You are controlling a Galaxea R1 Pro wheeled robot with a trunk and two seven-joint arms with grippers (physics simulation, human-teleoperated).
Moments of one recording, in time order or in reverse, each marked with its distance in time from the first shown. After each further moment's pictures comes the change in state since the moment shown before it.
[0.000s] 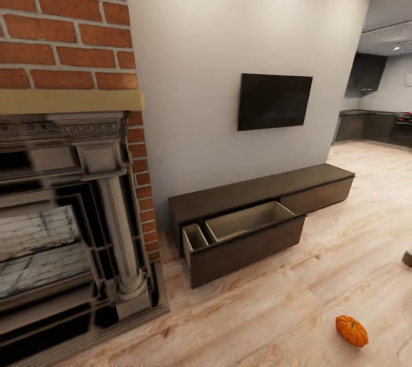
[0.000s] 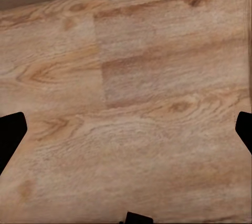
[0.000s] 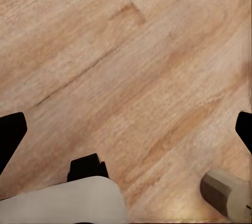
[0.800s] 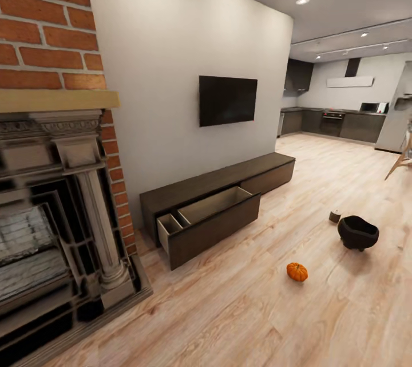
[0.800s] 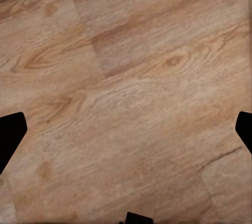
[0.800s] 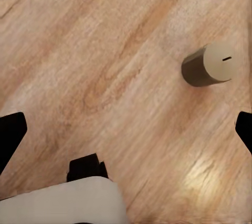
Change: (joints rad) left arm 0.000 0.000 0.000 0.000 0.000 0.000 0.000; right arm 0.000 -0.001 0.000 0.000 0.000 0.000 0.000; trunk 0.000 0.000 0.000
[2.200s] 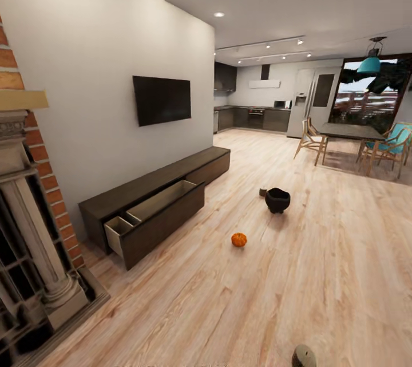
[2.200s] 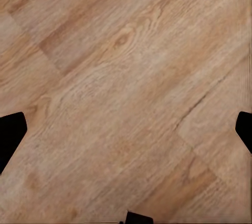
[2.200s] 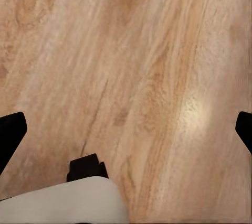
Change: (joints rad) left arm 0.000 0.000 -0.002 0.000 0.000 0.001 0.000; right arm 0.000 0.000 0.000 0.000 -0.001 0.000 0.000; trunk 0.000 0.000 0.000
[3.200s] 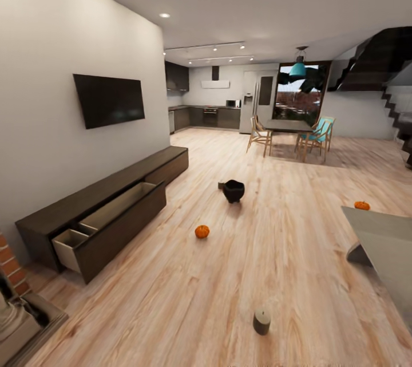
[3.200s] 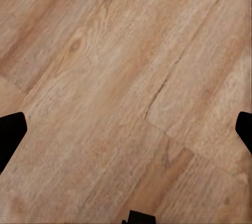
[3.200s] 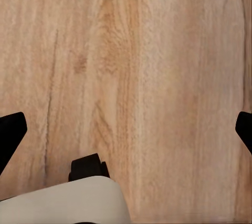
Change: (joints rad) left arm 0.000 0.002 -0.005 0.001 -0.006 0.008 0.002; right arm 0.000 0.003 -0.001 0.000 -0.002 0.000 0.000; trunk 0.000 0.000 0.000
